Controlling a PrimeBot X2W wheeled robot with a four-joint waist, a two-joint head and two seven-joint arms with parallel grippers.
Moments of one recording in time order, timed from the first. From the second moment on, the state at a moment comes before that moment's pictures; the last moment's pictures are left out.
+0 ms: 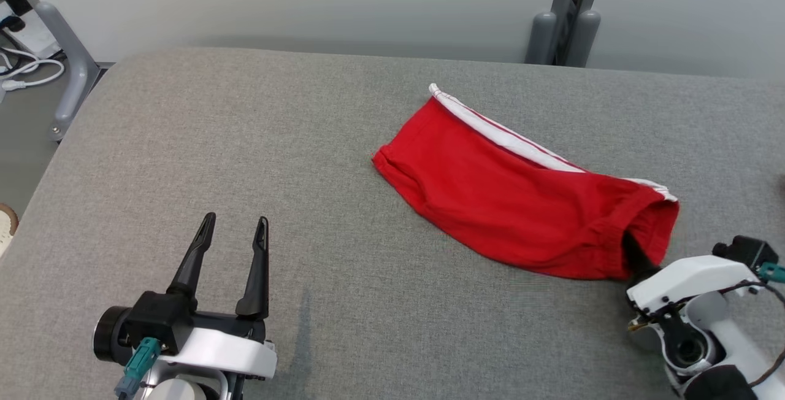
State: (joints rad) left arm -0.07 0.05 -0.09 0.13 -0.16 -0.04 -0.26; right arm -0.44 -0.17 0.27 0.80 1.16 0.13 -0.04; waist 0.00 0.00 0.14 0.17
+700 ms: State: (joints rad) left arm -0.14 0.05 -0.15 0.13 -0.19 -0.03 -0.26; right arm -0.72 -0.55 0.42 0.90 0.89 0.13 0.07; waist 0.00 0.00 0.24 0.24
